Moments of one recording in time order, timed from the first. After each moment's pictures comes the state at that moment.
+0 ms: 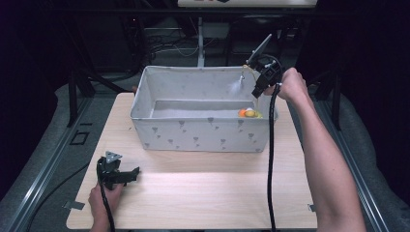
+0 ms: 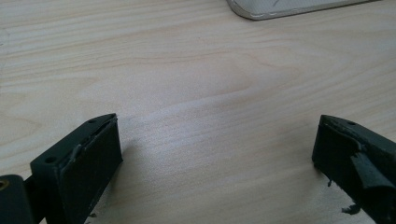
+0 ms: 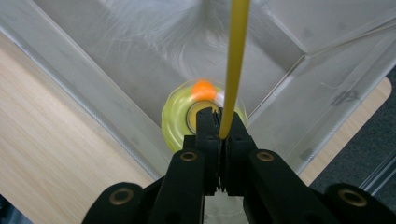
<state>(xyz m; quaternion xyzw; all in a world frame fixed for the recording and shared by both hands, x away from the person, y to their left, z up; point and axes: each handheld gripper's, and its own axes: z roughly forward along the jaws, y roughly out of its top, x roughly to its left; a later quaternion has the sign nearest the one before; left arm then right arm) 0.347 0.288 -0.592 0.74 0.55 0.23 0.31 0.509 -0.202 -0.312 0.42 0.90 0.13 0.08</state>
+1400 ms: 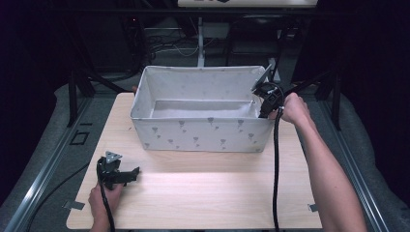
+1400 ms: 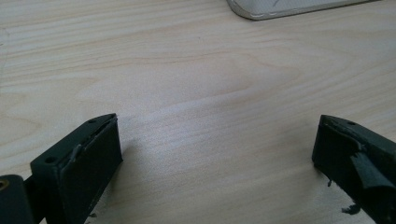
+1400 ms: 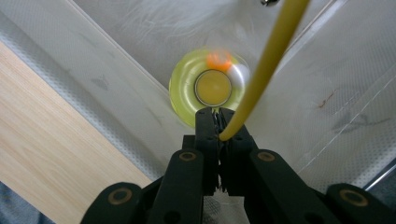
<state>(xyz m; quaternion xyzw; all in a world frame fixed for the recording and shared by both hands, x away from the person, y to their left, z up) 0.347 0.288 -0.592 0.74 0.55 0.23 0.31 0.495 -0.224 -0.385 0.44 0.90 0.08 0.02</state>
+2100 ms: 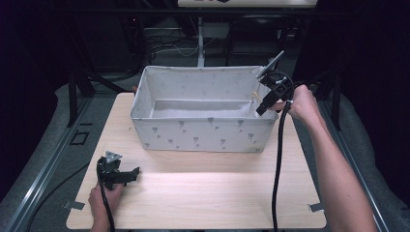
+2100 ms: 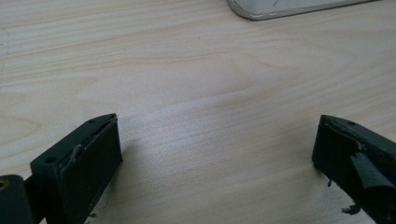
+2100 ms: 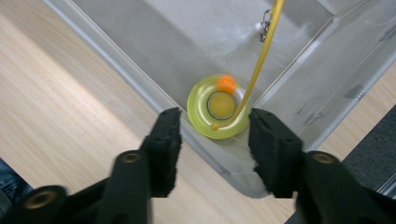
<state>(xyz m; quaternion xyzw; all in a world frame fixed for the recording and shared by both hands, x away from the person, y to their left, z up) 0.347 0.288 -0.592 0.74 0.55 0.23 0.31 0.471 -0.227 -0.332 0.43 0.89 0.15 0.05</state>
